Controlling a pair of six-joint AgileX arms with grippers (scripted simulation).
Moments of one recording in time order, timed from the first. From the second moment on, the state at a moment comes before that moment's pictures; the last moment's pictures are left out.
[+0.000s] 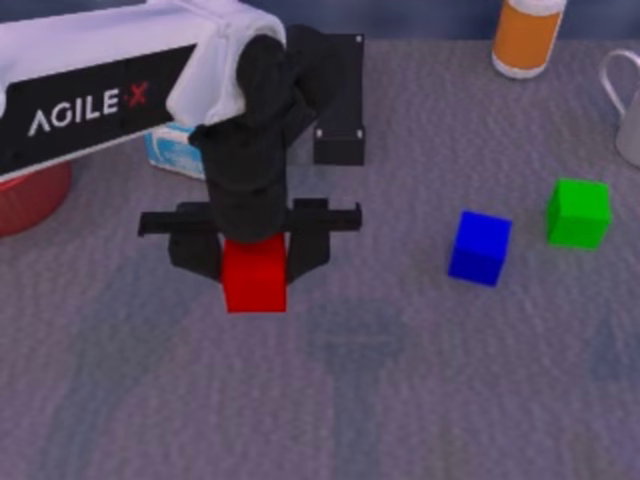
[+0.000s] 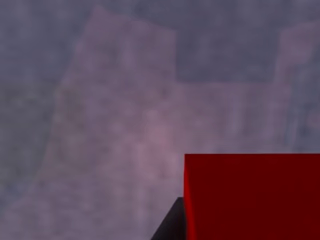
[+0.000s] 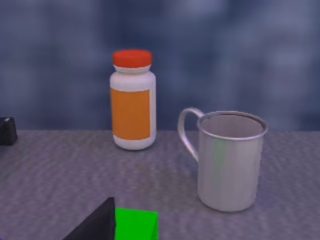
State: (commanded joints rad) left arm -0.63 1.97 1.55 -1.13 -0.01 -0.62; right arm 0.00 0.00 0.00 0.00 0.00 0.00
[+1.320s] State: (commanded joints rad) left arm -0.63 2.05 1.37 -0.87 -0.01 -0.62; right arm 0.00 0.00 0.00 0.00 0.00 0.00
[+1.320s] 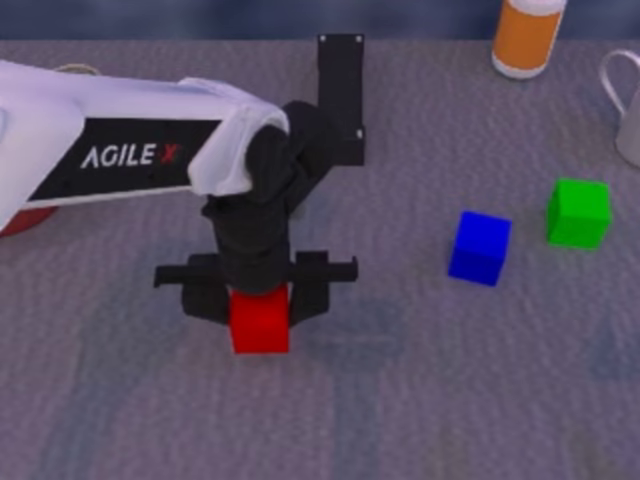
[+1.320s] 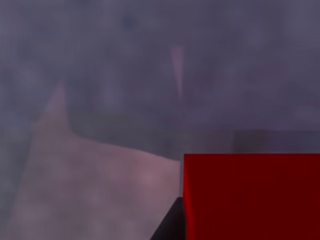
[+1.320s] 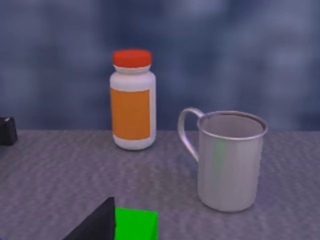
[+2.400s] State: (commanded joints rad) left arm -0.62 2.02 1.42 -0.95 -0.01 -0.62; right arm 0.00 0.00 0.00 0.00 0.00 0.00
